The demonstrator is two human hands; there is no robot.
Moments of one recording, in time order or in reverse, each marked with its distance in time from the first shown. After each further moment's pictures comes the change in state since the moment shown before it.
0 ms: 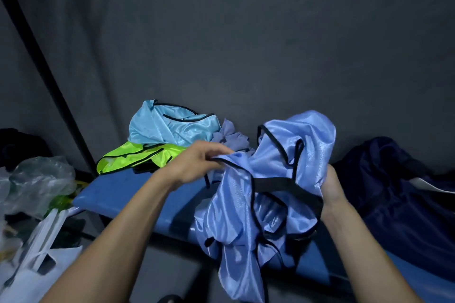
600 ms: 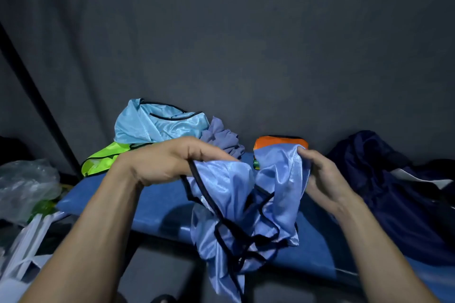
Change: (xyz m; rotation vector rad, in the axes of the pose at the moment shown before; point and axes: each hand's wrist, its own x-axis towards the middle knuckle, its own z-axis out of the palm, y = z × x) left_hand -0.038 0.072 -0.023 -0.173 -0.541 0.064; right_hand -0.006 -0.026 -0.021 -0.257 -0.070 0.025
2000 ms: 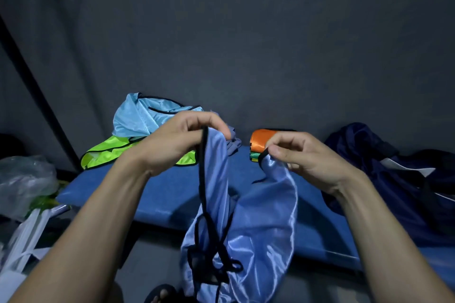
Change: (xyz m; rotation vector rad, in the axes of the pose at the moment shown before) left_hand 0.002 0.010 0.021 -0.032 0.414 0.184; right_hand -0.030 -0.029 0.042 -0.609 -0.302 -0.192
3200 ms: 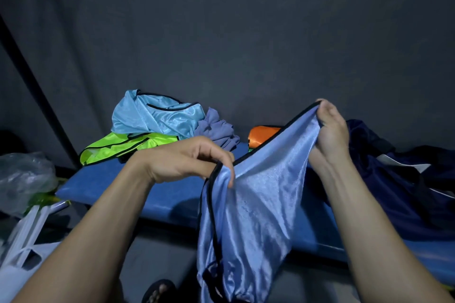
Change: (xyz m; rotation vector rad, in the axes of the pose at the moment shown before) left_hand -0.006 -0.009 0.012 0.024 -0.480 -0.049; right_hand 0.030 0.018 -0.023 0.597 0.863 -0.163
